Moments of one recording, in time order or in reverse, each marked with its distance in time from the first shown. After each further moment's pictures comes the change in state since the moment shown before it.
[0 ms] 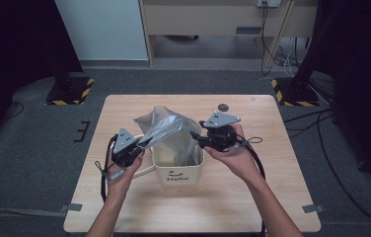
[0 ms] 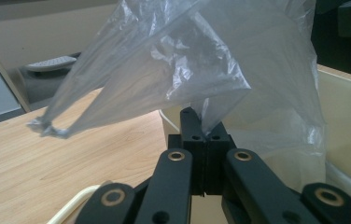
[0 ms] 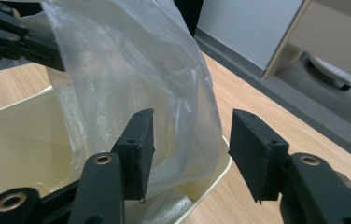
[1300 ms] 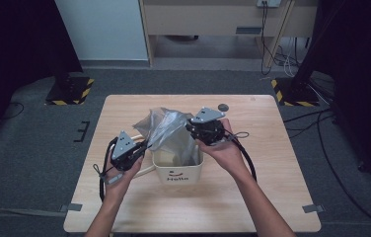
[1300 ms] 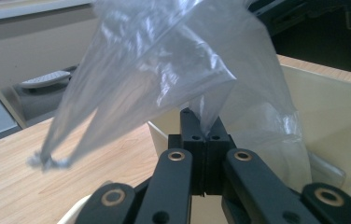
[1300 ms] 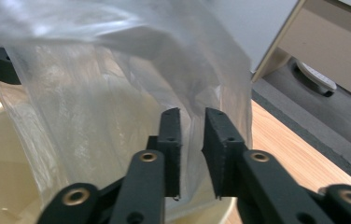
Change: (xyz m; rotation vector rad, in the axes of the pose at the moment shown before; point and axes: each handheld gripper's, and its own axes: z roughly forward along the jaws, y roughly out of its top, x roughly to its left) left arm -0.006 0.000 -0.010 -0.025 -0.033 0.075; right arm 0.003 0.012 0.032 0.026 -0.045 -0.038
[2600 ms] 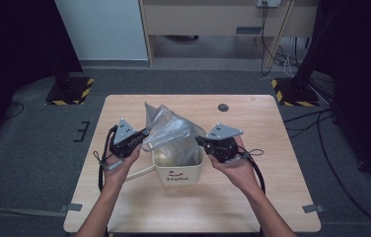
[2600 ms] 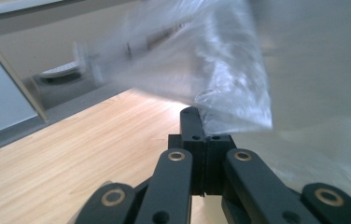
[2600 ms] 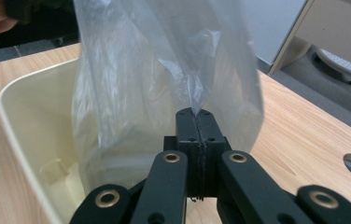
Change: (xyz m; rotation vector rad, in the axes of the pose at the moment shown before) left arm 0.028 0.018 0.020 0.069 0.063 0.014; right arm 0.011 -0.041 -0.040 -0.019 0.068 0.065
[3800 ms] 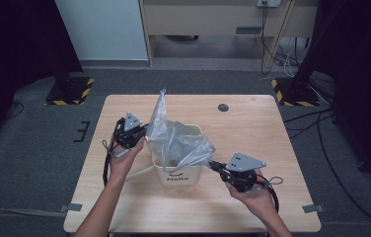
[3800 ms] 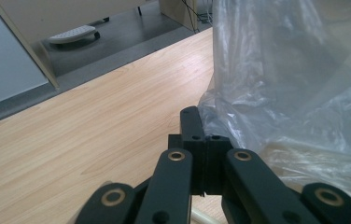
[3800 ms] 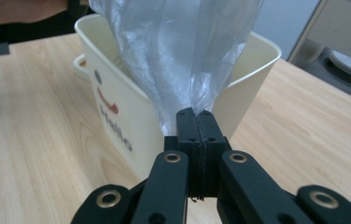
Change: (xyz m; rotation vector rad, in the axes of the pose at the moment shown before) left arm 0.019 -0.011 0.039 0.133 0.045 -0.026; right arm 0.023 -0.061 -0.050 -0.037 0.048 -0.011
